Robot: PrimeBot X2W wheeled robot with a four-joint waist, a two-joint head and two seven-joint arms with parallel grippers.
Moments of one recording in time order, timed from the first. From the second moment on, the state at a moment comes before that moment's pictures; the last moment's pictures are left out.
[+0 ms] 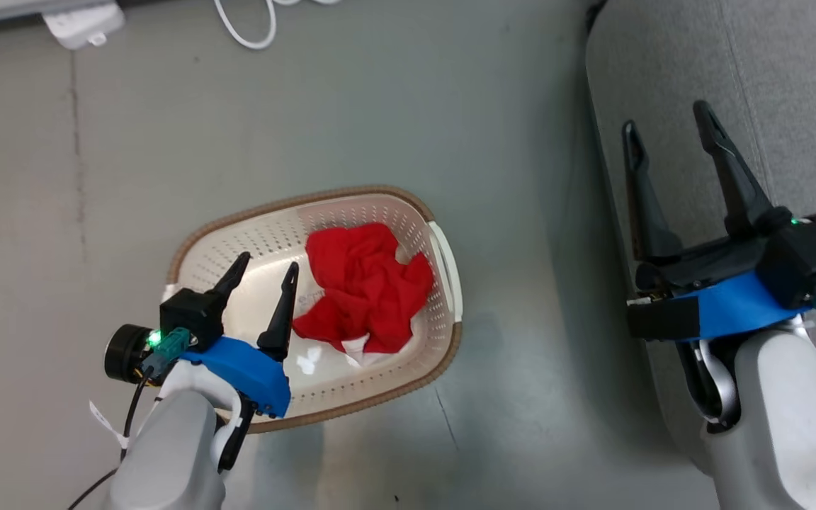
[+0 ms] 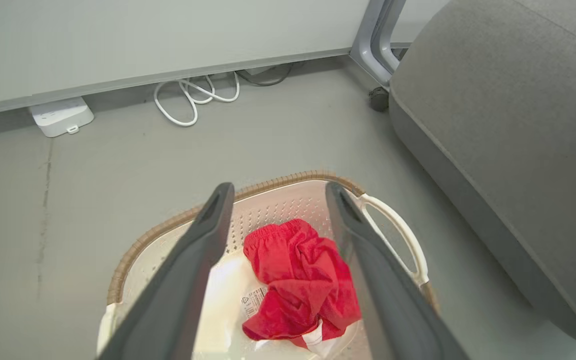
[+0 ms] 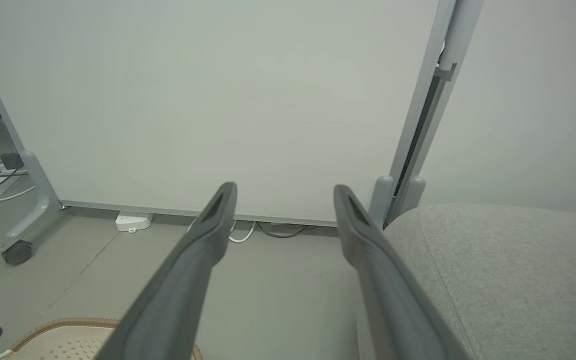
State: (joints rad) left arm -0.53 0.08 -0.26 0.69 -0.19 -0.13 -0.26; right arm -0.39 -0.11 0.07 -0.03 0.03 0.13 -0.09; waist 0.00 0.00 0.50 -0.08
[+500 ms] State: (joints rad) left arm -0.68 0.21 -0.38 0.95 -0.23 -0.13 -0.23; right arm -0.51 -0.06 0.19 0.13 0.11 0.13 -0.23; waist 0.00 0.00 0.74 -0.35
